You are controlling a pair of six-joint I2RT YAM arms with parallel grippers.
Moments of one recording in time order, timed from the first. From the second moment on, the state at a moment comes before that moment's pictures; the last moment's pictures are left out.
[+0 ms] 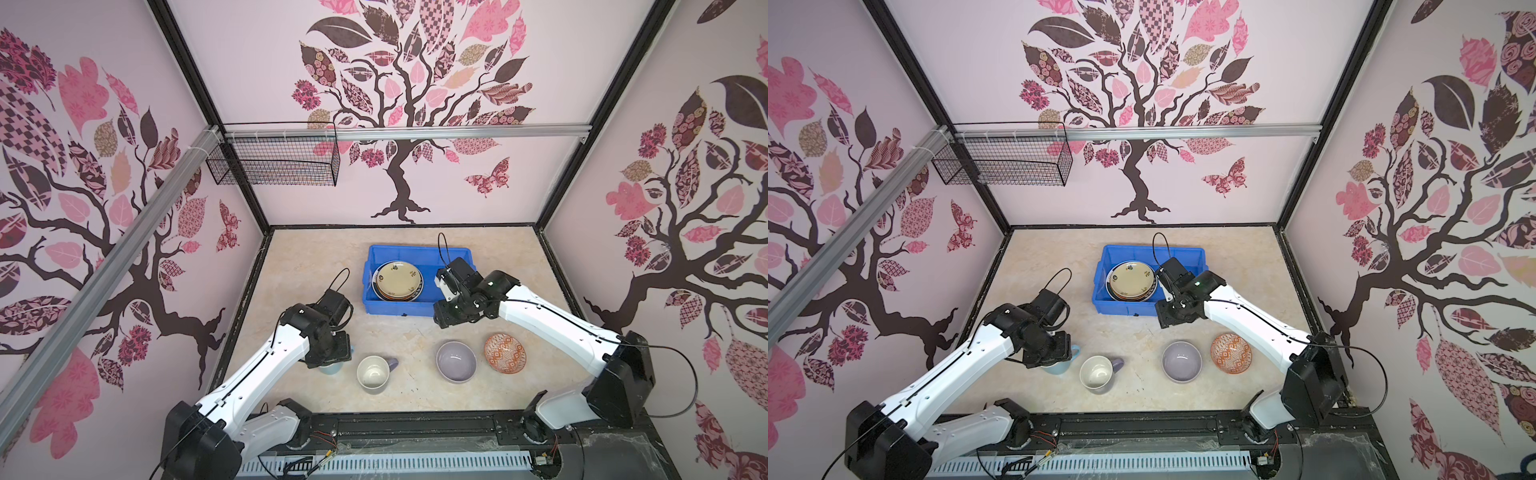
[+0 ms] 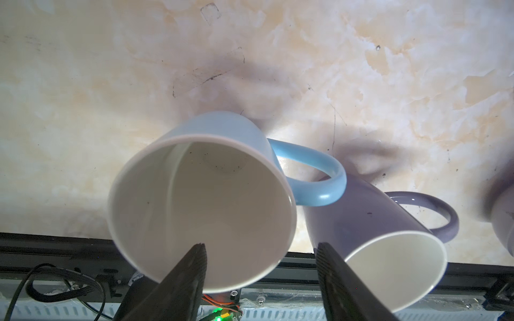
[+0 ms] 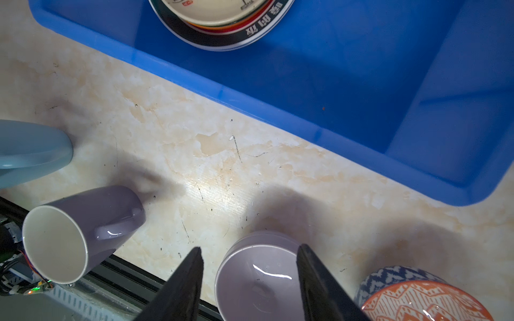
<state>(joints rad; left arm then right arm) -0.50 1.15 0.90 -1.22 0.01 -0.63 0.69 1.46 1.26 -0.96 -0.03 0.39</state>
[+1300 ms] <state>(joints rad) -0.50 1.35 0.88 -1.20 0.05 -0.63 0.57 1.46 1.24 -0.95 -0.04 0.34</state>
